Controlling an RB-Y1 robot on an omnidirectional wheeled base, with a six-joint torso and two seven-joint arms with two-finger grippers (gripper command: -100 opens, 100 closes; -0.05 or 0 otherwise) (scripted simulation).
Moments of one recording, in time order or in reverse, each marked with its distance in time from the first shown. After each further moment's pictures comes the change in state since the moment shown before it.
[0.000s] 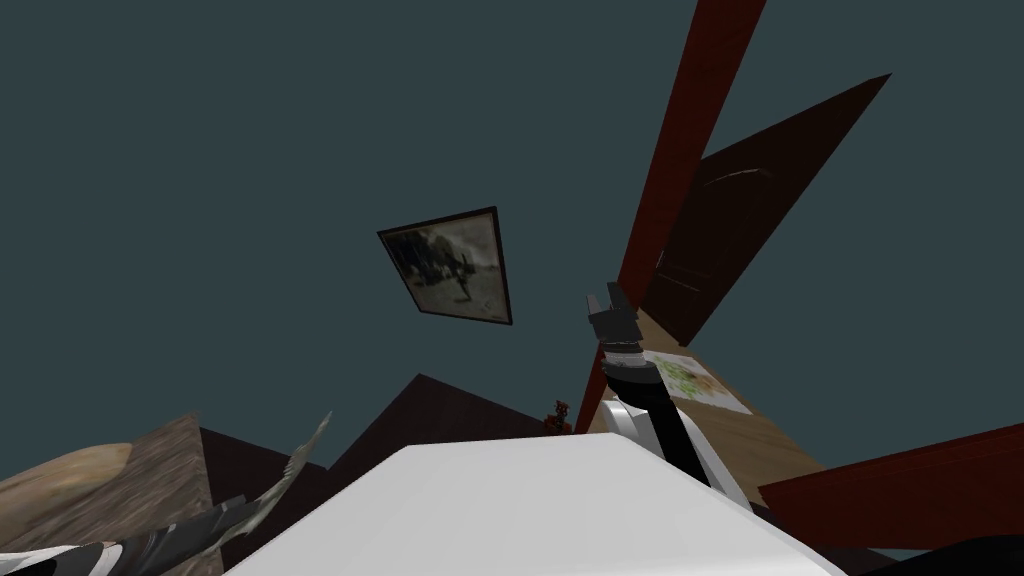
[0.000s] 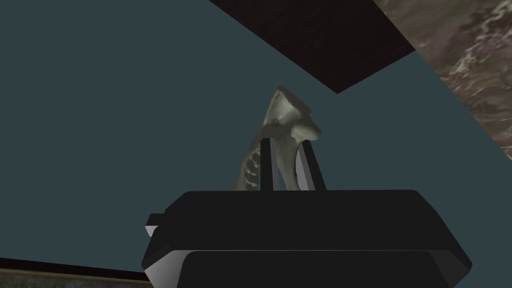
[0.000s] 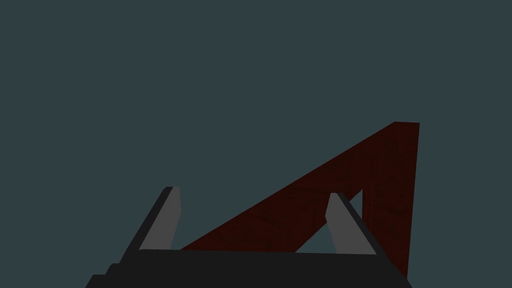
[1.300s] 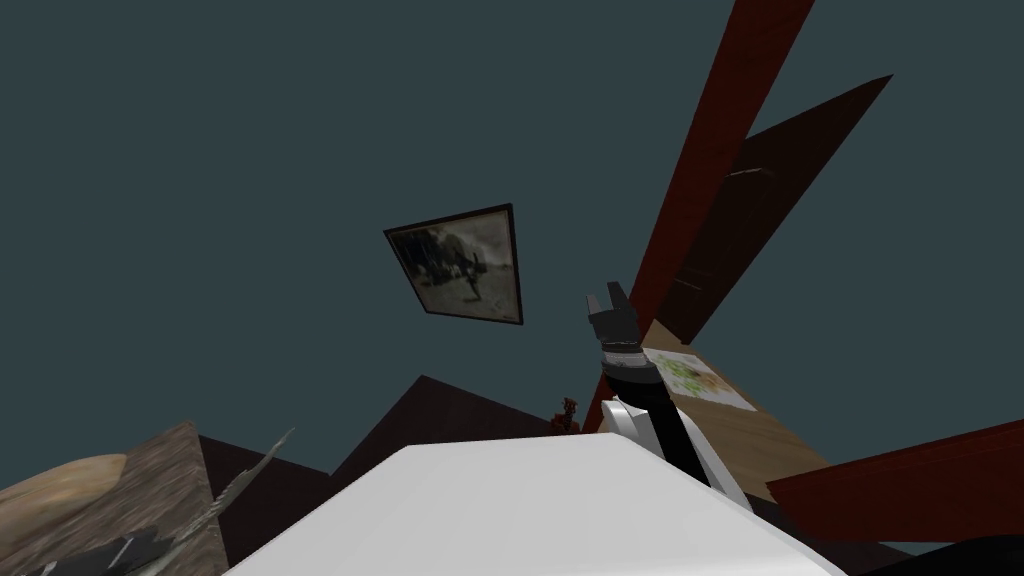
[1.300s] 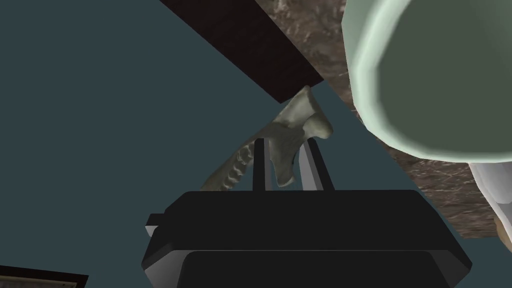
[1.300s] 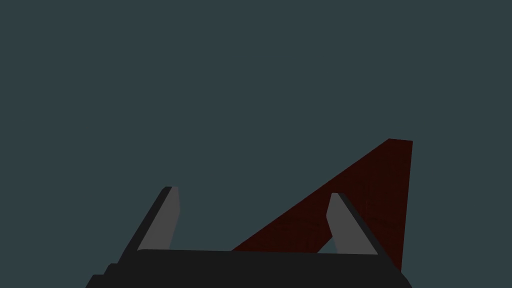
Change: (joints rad) left arm -0.117 0.047 -0.115 0.327 -0.045 -0.222 0.192; right arm 0.000 0.000 0.000 0.000 0.000 0.000 0.000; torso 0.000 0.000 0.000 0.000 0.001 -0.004
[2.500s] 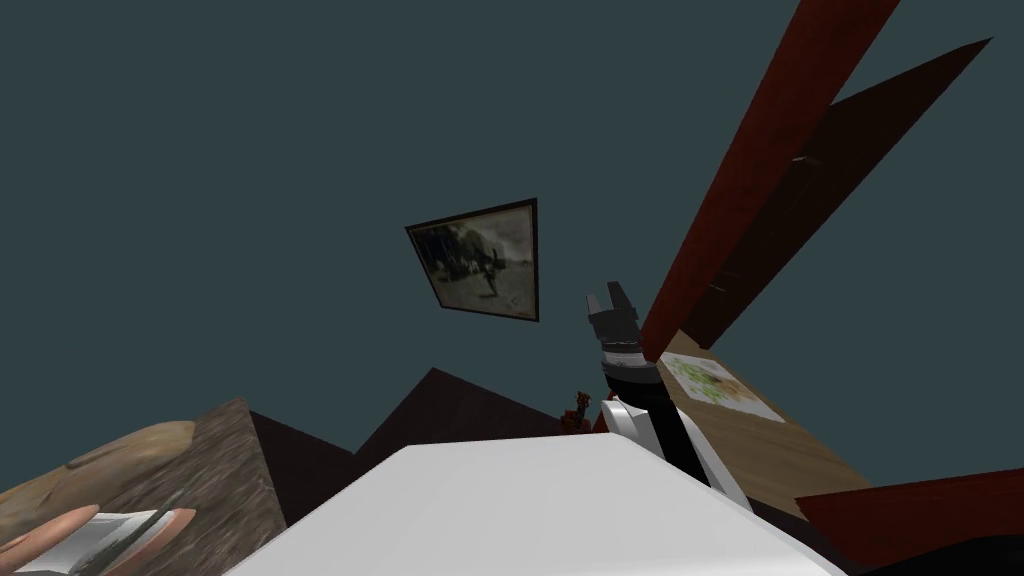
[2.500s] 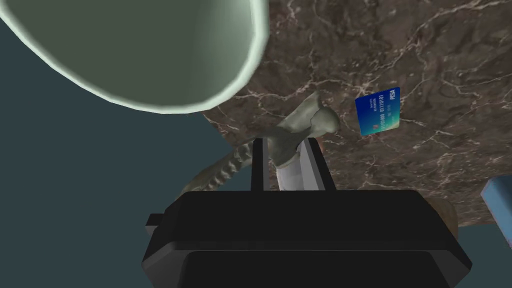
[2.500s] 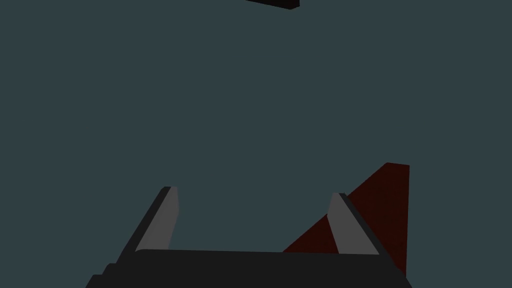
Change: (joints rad) left arm -0.083 -0.012 -0.119 0.320 -0.027 -0.198 0.190; right arm 0.000 0.000 0.000 0.000 0.000 0.000 0.000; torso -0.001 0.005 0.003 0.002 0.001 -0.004
